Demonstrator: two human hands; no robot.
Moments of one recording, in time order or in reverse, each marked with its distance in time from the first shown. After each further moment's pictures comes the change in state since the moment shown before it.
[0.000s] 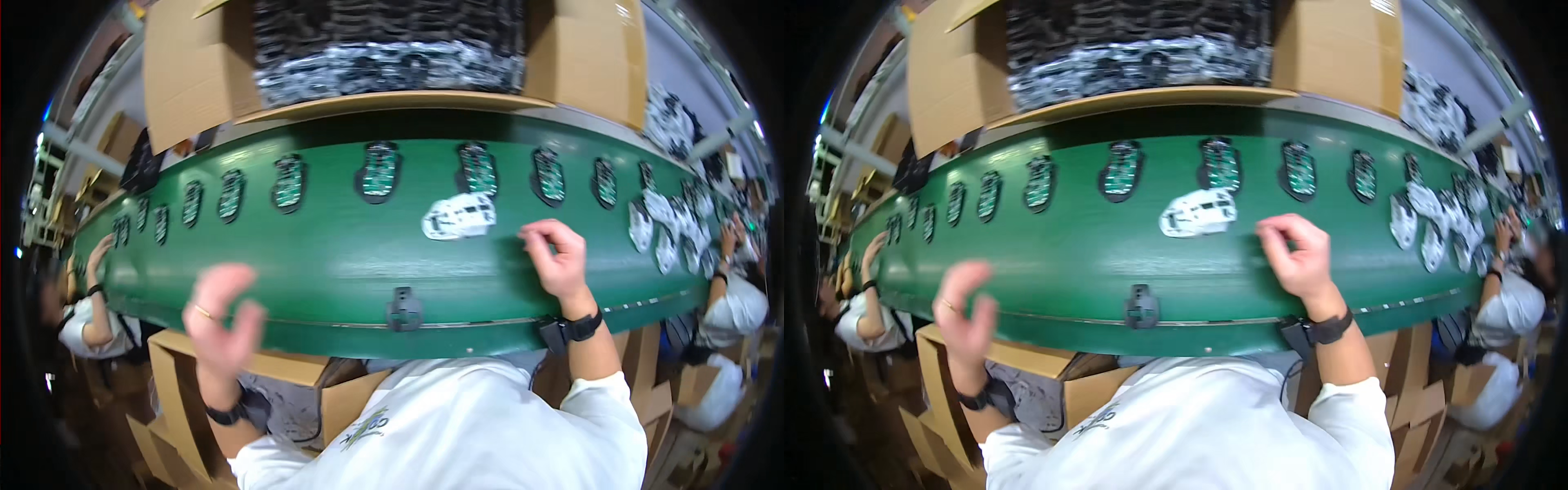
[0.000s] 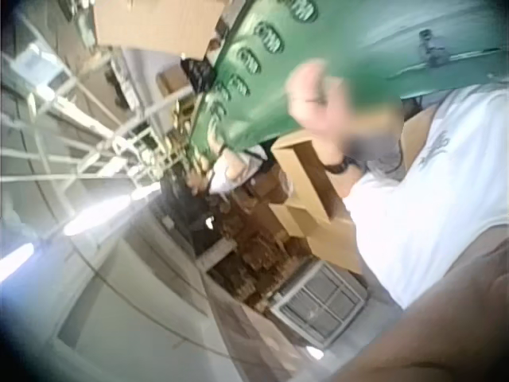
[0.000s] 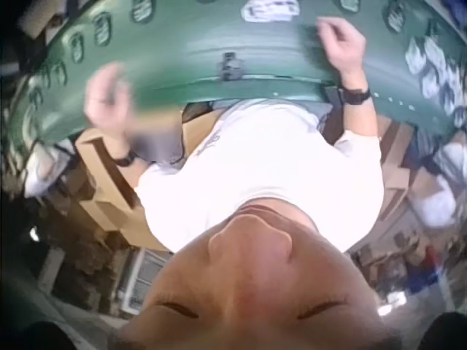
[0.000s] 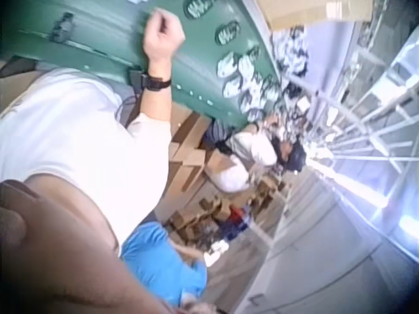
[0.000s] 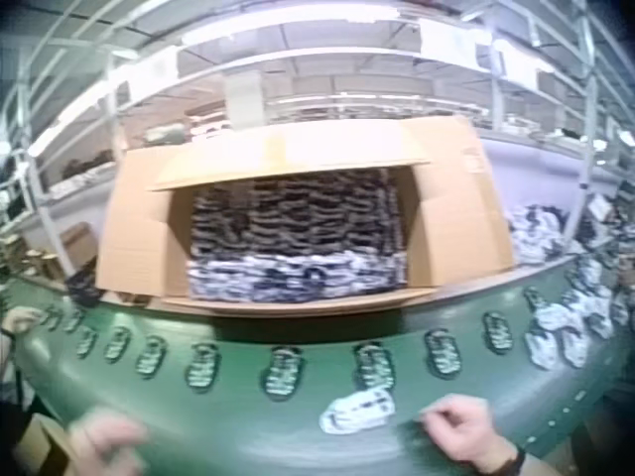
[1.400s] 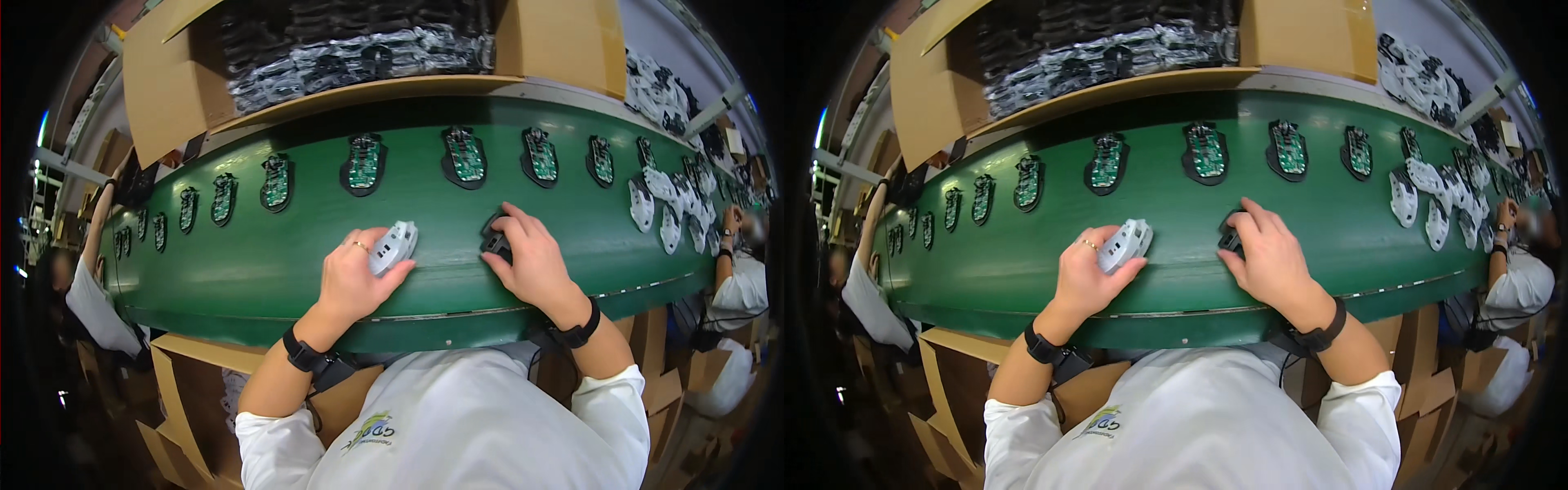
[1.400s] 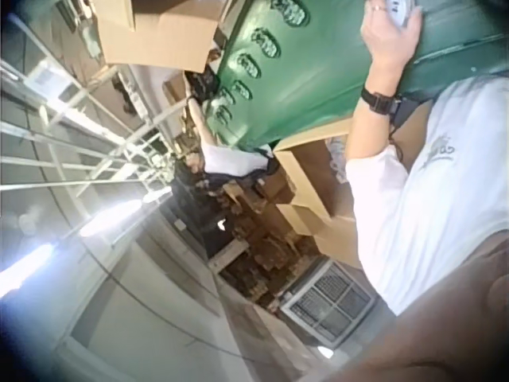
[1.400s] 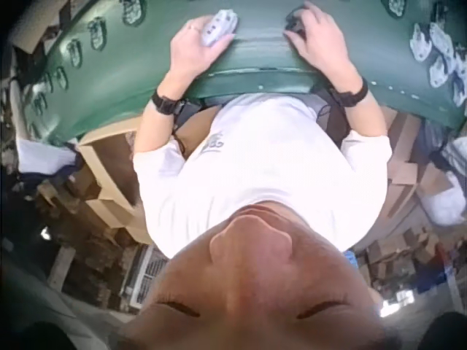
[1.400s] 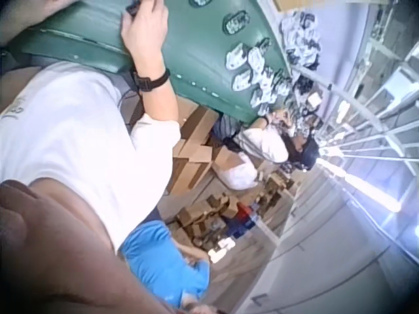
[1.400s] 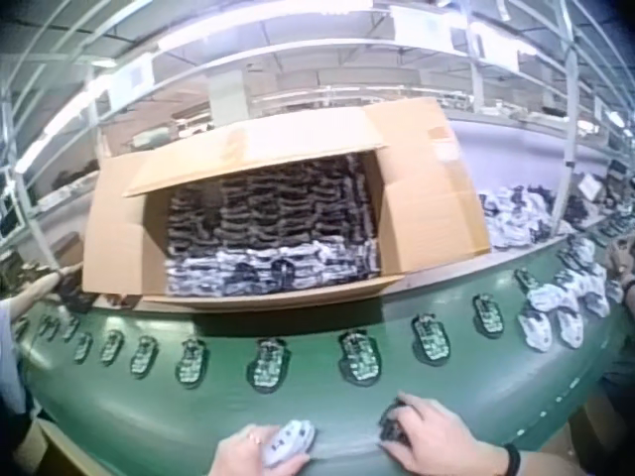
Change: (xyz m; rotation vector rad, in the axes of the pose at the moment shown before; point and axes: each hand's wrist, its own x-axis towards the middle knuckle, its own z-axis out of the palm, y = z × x) left_hand 0.045 0.063 0.188 -0.136 -0.165 -0.120; right_hand -0.020 -0.025 -0.003 -0.402 -0.304 0.054
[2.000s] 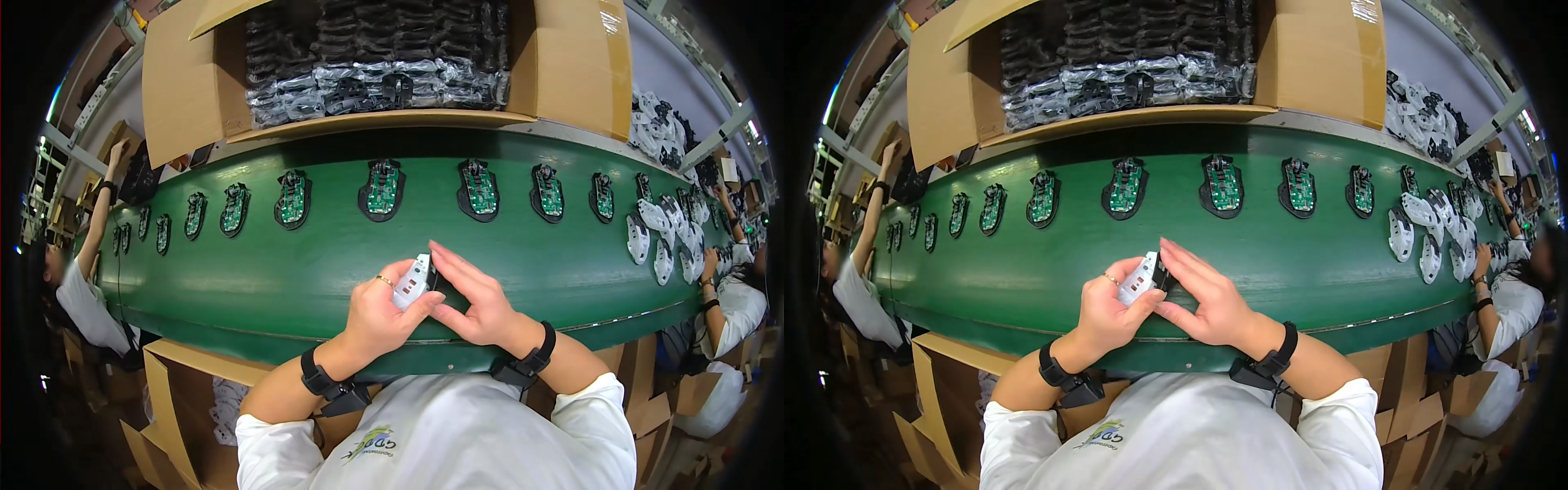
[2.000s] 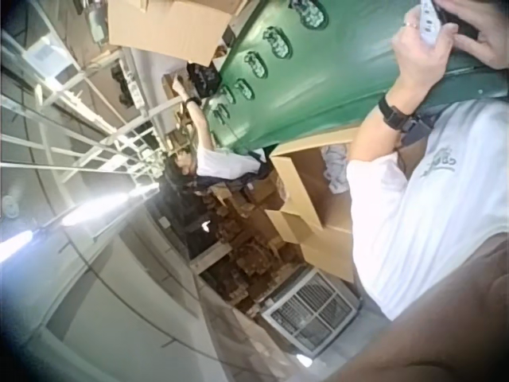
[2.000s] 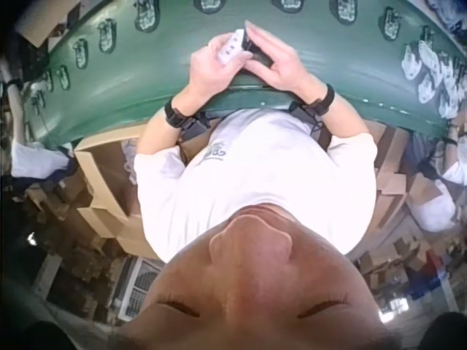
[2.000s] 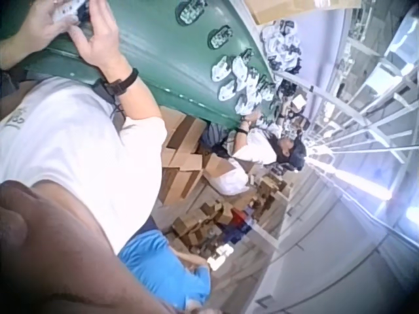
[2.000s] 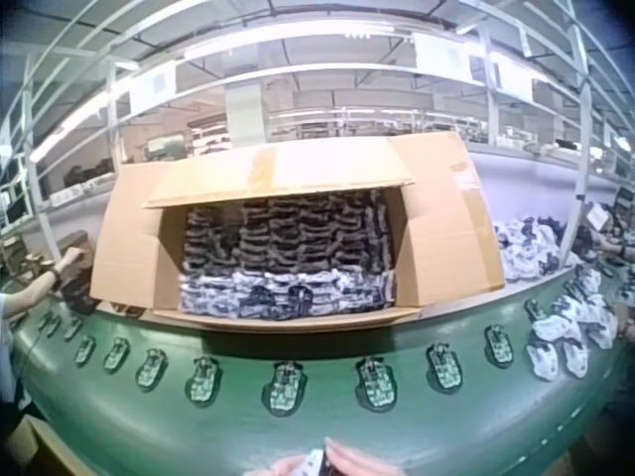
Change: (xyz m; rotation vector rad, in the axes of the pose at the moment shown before) left_hand -0.006 0.018 -0.002 -0.490 0.006 -0.166; right_hand 0.028 -0.043 0.055 0.480 0.042 -0.429
